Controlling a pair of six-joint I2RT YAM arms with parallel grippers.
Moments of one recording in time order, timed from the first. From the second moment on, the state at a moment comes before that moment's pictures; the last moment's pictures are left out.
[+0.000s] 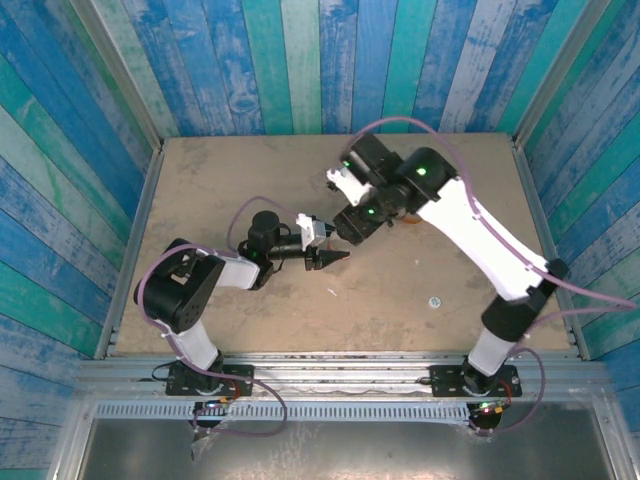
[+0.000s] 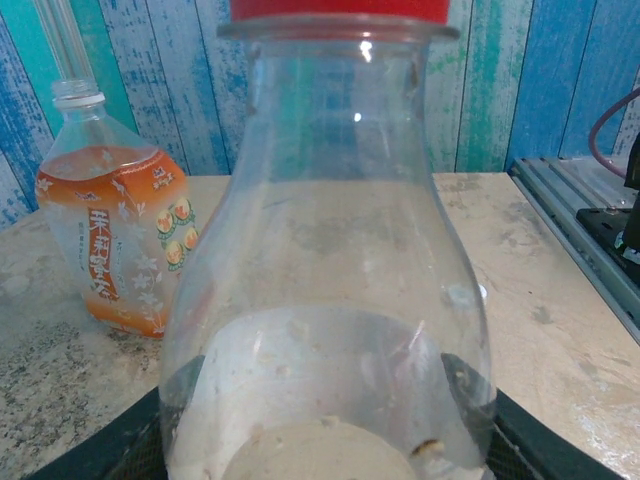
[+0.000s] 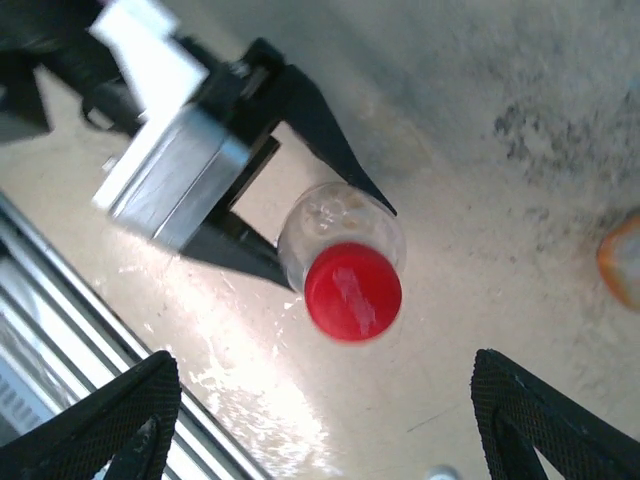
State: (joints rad) left arm -0.50 1.71 0.59 1.02 0.94 0.18; right arm 0.82 1.67 1.99 -1.41 -0.04 -0.04
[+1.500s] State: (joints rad) left arm -0.50 1.70 0.62 0.90 1.01 0.29; right arm 0.73 1.76 1.95 -1.41 -0.24 -0.71
